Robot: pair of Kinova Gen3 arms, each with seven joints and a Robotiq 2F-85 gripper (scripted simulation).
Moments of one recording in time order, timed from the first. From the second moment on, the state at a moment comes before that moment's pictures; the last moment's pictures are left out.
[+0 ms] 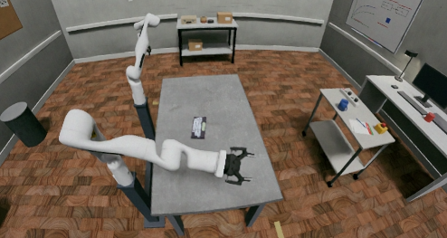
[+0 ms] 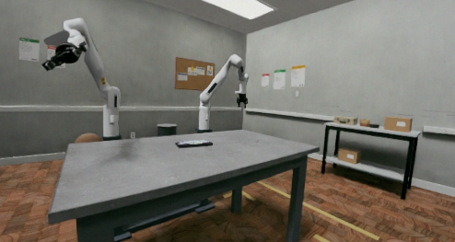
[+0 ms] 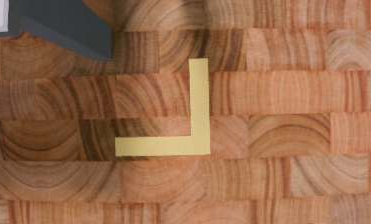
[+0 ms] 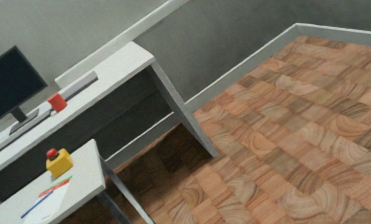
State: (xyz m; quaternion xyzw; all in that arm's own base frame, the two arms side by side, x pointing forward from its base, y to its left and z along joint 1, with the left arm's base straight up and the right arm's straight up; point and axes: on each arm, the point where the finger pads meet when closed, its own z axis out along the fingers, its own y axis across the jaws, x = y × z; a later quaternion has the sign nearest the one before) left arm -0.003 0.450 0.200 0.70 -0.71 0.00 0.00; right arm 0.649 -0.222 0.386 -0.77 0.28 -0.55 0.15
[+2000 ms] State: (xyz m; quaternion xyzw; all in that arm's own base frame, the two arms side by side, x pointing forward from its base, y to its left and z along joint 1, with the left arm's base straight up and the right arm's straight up) left arm -0.003 0.450 0.200 0.70 -0.71 0.00 0.00; right arm 0.711 -0.122 0.380 -0.75 0.29 -0.55 0.20
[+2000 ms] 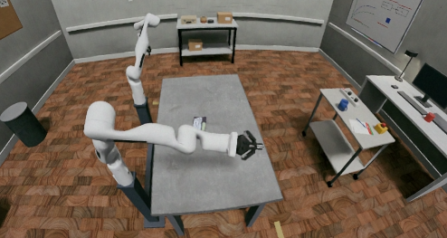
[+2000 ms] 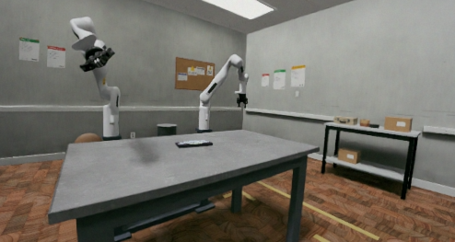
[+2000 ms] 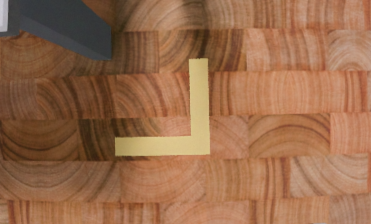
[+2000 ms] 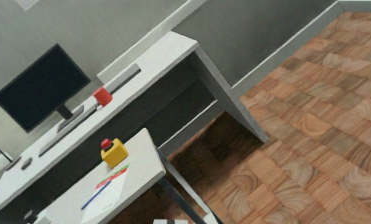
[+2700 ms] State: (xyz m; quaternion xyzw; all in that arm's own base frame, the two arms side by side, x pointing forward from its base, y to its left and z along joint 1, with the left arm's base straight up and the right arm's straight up) left arm -0.003 0.450 0.200 0.70 -0.71 0.00 0.00; right arm 0.733 -0.067 0.367 -0.76 0.29 -0.54 0.22
